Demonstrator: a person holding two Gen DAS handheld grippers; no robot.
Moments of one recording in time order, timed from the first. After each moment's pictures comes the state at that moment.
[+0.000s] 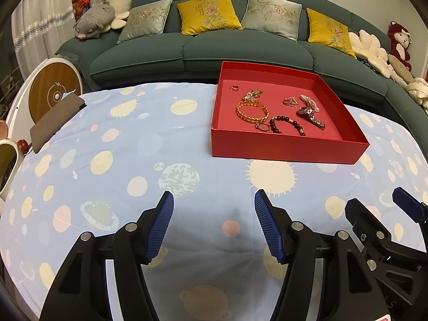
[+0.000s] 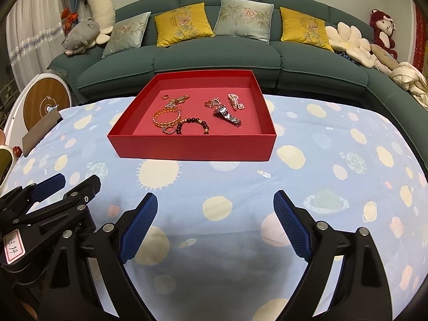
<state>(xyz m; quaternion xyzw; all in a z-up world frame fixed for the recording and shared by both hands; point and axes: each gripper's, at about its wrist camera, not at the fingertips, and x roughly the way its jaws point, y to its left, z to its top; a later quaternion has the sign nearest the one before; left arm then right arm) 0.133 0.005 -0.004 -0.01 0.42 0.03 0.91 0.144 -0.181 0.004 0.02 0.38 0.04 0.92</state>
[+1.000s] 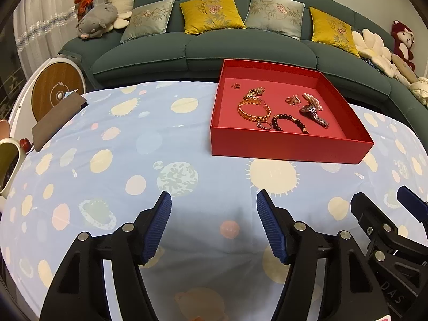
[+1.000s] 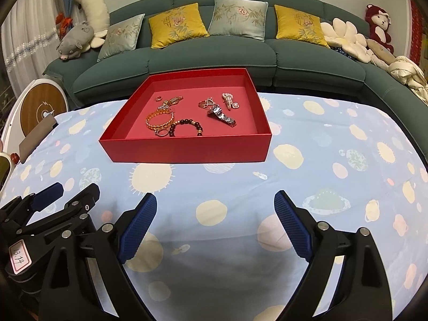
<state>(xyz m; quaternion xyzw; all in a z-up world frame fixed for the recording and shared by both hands) 0.135 0.001 -0.007 0.00 0.42 0.05 0.91 0.149 -0.185 0.000 0.03 0.38 0.03 0.92</state>
